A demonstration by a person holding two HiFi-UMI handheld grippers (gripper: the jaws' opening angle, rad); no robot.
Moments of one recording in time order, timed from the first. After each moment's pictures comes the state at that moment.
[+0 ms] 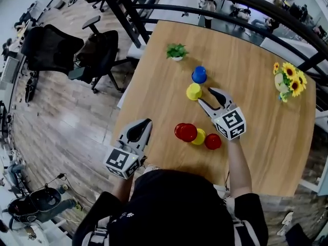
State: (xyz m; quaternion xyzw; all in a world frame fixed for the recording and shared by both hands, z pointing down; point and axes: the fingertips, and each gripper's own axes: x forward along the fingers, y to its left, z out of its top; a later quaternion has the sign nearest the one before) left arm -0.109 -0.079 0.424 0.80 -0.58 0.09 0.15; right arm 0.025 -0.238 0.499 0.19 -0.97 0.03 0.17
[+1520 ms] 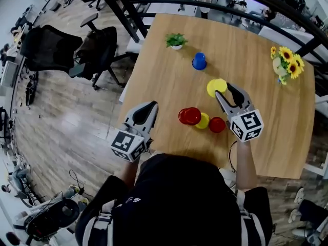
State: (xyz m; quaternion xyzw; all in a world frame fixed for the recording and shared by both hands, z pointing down) left arm -0.103 -0.083 0.412 0.82 -0.56 0.07 0.13; right arm 0.093 -0.201 0.449 0.30 -0.94 0.06 0.14
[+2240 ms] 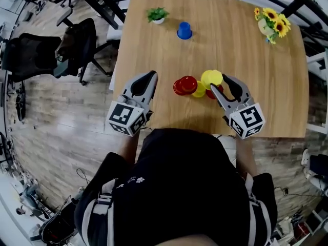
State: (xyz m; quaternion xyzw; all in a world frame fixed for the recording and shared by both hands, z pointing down) left arm -0.085 -0.093 0.413 0.87 -0.48 0.05 0.12; right arm 0.107 -0.097 0.436 0.33 -0.93 0.09 0.16
